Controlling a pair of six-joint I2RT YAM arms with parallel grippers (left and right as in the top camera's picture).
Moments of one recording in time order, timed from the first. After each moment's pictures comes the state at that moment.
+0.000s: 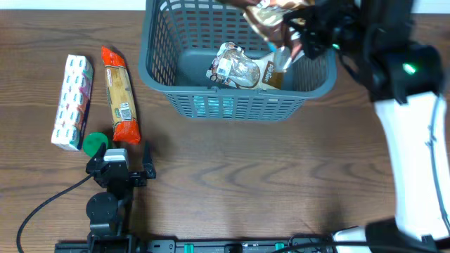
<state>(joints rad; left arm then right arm) 0.01 0.06 0.02 -0.11 0.00 -0.01 0.24 1.63 1.98 -0.89 -0.27 -0.30</state>
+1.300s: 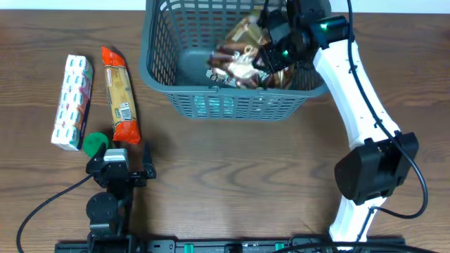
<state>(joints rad) 0.01 0.06 0.02 -0.11 0.00 -0.01 0.27 2.01 1.99 -1.07 -0.25 -0.19</state>
